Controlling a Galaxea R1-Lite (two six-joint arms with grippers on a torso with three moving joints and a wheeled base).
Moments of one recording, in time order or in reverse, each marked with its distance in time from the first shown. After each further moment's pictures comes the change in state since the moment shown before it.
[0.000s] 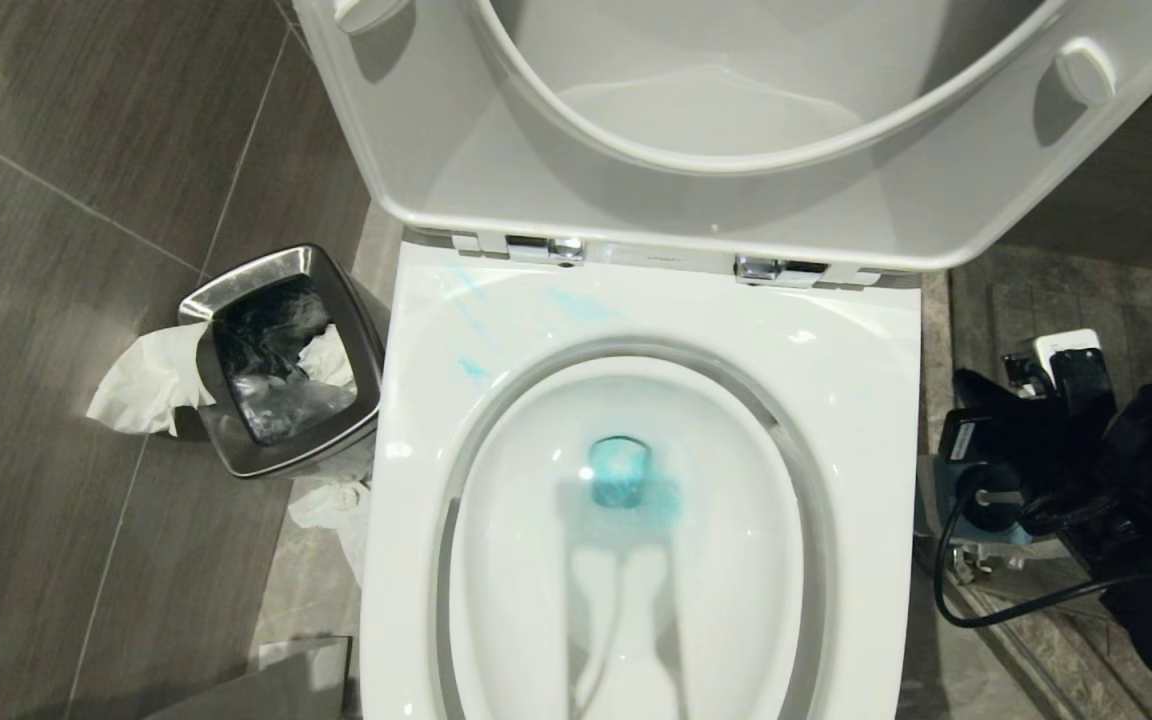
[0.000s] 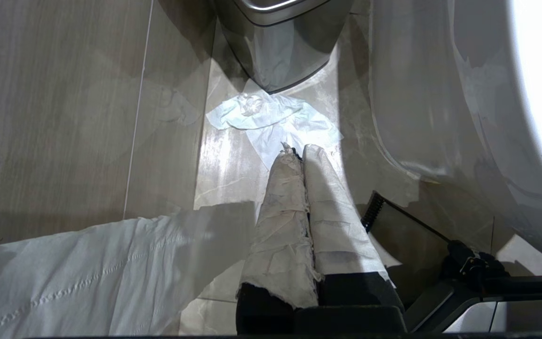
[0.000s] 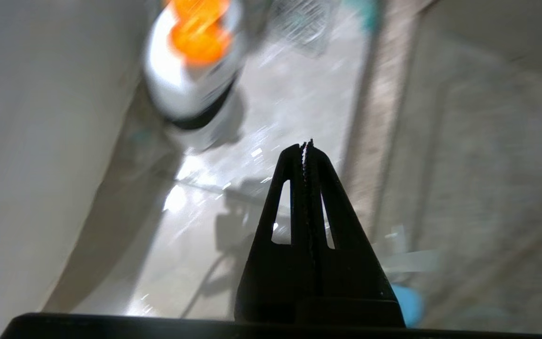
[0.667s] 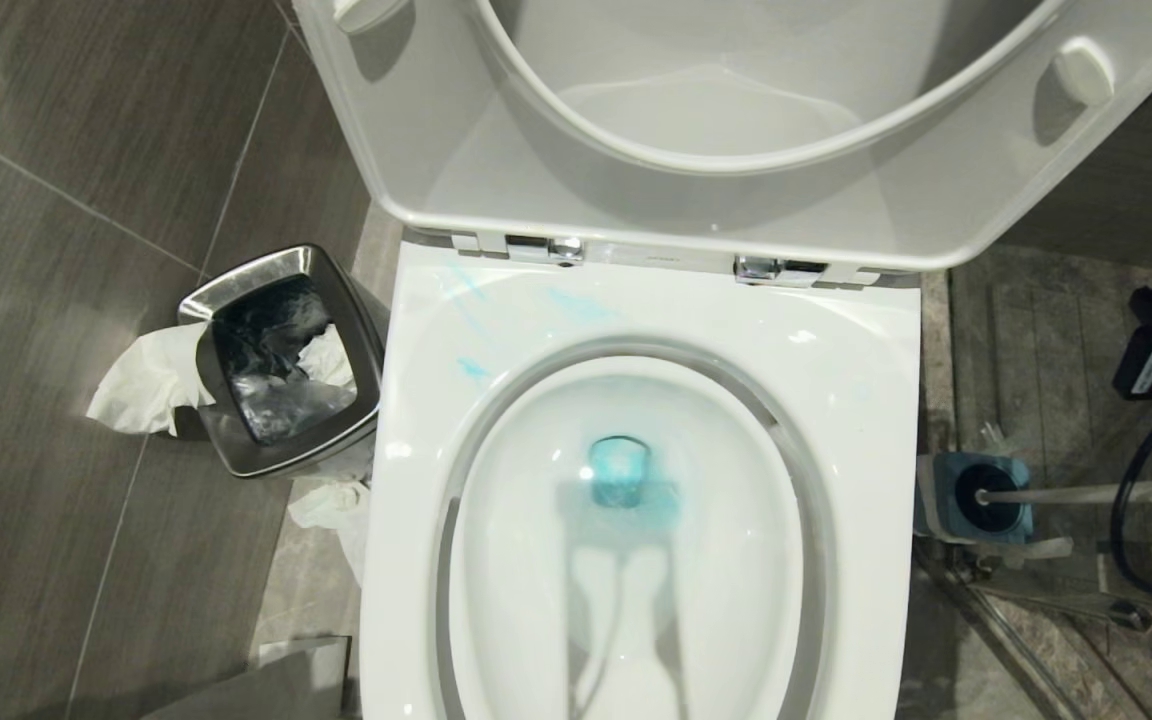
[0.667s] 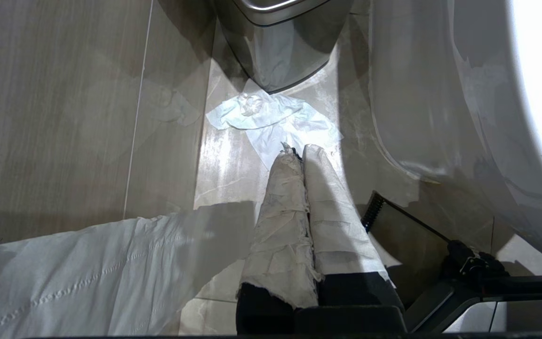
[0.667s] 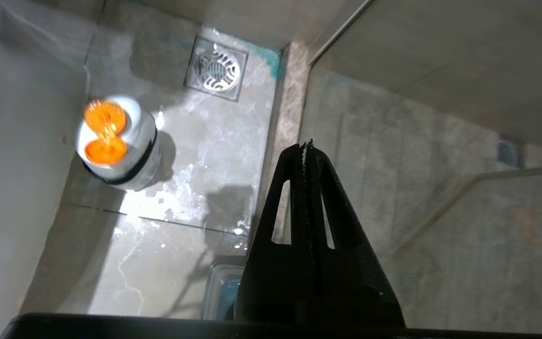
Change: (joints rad) left arm 0.000 0.000 0.000 0.000 0.000 0.000; right arm -0.143 -0.477 -0.138 0.566 0.009 0.000
